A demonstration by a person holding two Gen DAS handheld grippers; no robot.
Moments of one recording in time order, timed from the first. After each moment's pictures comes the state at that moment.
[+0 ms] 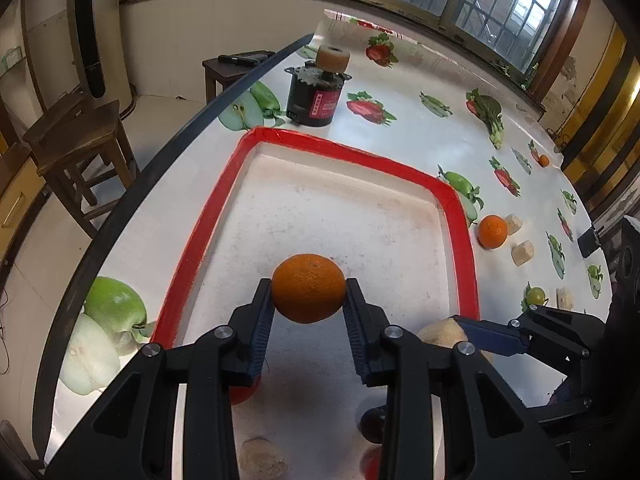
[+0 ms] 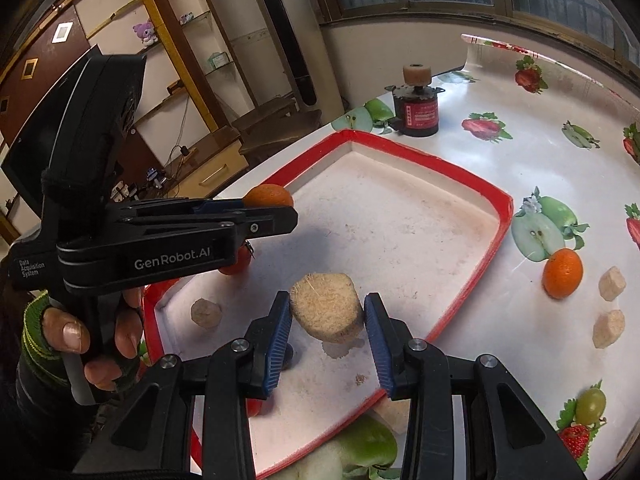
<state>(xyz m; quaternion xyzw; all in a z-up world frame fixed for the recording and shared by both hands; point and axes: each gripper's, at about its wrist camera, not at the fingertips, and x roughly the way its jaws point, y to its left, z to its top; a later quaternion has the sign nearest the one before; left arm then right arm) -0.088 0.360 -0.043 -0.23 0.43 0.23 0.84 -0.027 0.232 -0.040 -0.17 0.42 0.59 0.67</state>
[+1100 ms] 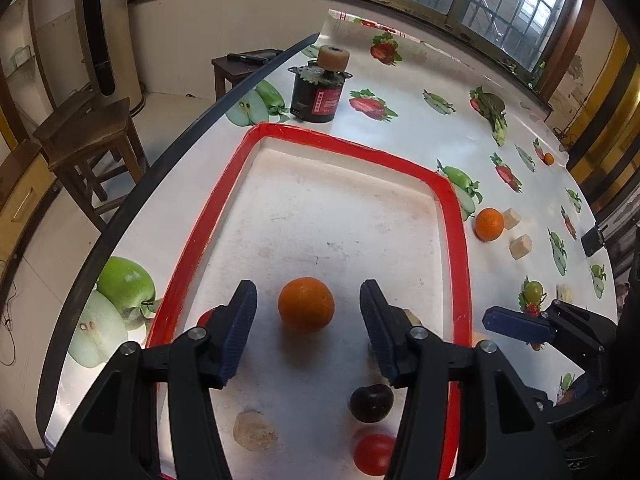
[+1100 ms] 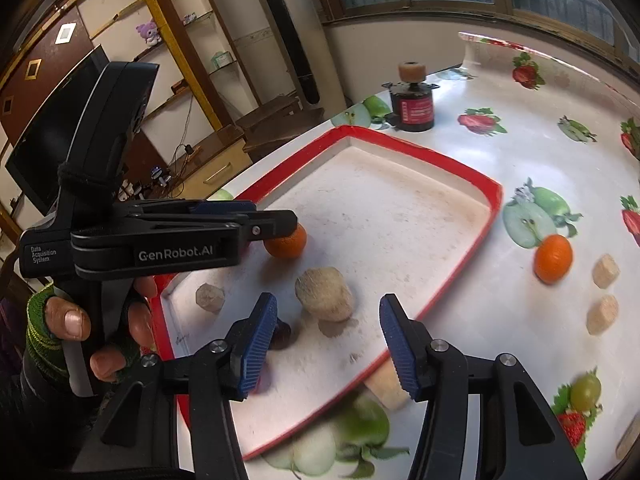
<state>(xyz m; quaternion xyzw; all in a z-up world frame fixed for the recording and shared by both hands) -0.097 0.345 -0.030 -0.23 0.43 0.24 0.84 -0.021 0.200 -0.028 -0.16 0.42 0.59 0.67</state>
